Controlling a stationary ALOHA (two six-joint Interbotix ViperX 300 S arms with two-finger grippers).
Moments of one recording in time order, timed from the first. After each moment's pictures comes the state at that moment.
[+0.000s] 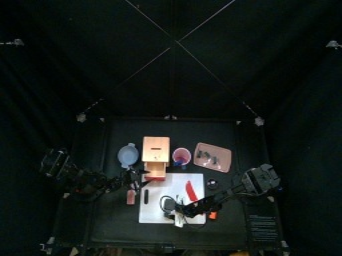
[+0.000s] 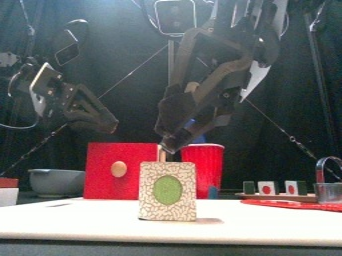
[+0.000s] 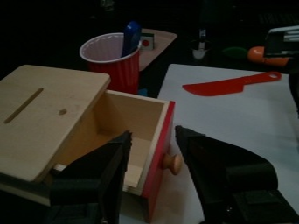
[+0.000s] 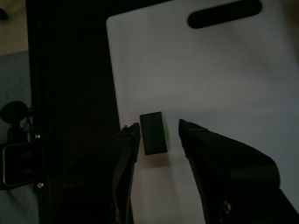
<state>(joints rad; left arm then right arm) -0.29 -0.12 1.16 -0.82 -0.92 0.49 0.39 0.23 0.41 -0.77 0.26 1.24</state>
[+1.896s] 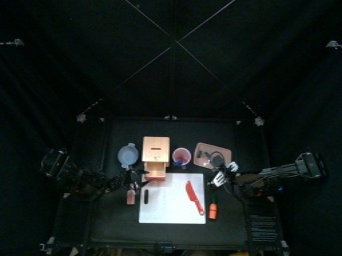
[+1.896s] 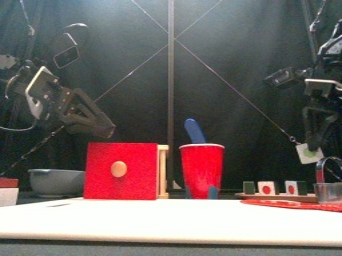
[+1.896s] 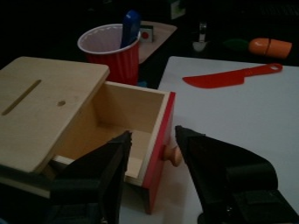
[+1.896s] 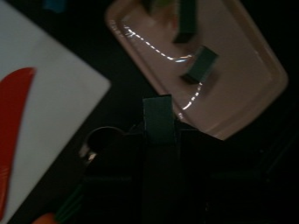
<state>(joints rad) -0.29 -0.12 1.17 -0.82 -0.90 0.48 0.05 -0.63 1.04 -0.55 0.94 1.26</state>
